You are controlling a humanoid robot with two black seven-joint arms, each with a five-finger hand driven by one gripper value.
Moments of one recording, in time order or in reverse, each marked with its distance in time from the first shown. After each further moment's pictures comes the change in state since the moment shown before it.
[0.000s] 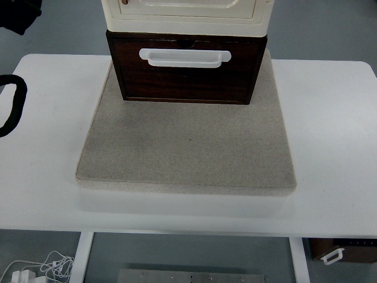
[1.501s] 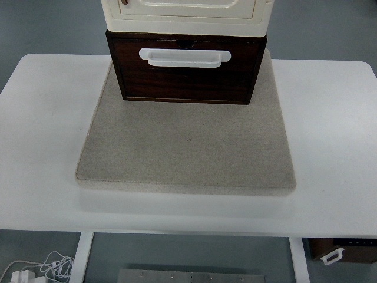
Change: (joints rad) left arm 0.166 0.150 -0.015 0.699 -0.254 0.624 -0.245; right arm 0.000 0.000 0.008 0.001 0.000 0.002 0.001
